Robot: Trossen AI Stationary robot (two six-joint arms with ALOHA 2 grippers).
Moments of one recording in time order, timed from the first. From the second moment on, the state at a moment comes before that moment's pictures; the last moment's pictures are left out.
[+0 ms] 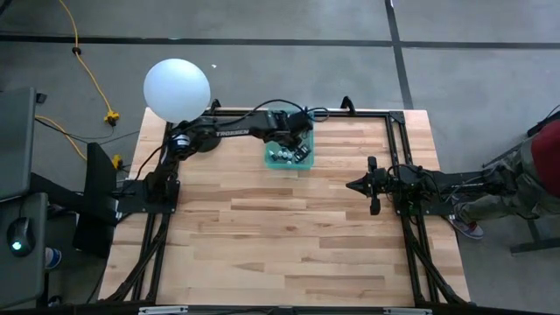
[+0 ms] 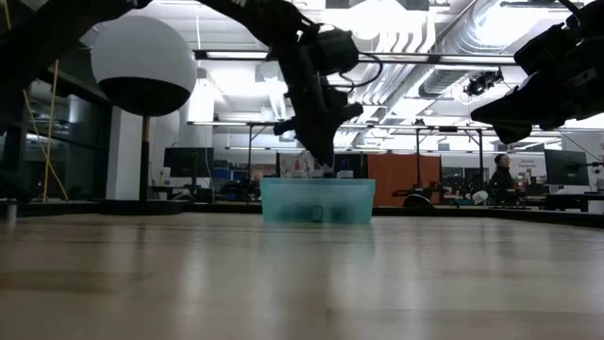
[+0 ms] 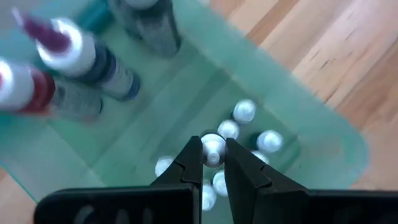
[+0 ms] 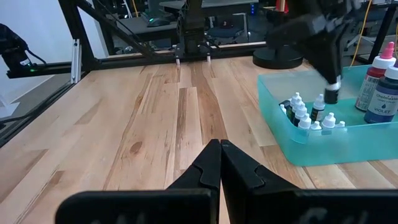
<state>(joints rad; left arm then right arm) 0.30 2.13 1.88 -0.80 -0.22 -0.35 0.01 0.22 0.01 0.04 0.05 0.10</state>
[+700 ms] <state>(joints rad) 0.31 2.18 1.80 -0.76 -0.19 -0.40 0.01 0.22 0.01 0.04 0.05 0.10</state>
